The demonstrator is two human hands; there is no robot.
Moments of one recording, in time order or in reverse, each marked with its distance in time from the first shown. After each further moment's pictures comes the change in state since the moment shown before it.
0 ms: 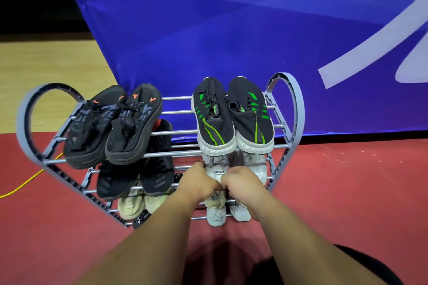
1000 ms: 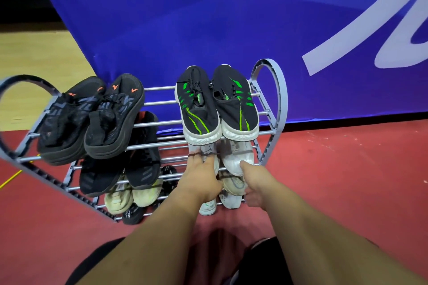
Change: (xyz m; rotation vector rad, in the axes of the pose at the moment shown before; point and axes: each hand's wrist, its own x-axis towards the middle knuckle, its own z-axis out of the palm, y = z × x) left_hand -0.001 0.002 0.038 0.515 -0.038 0.257; right_hand 0.018 0.042 -0.041 0.192 0.088 0.459
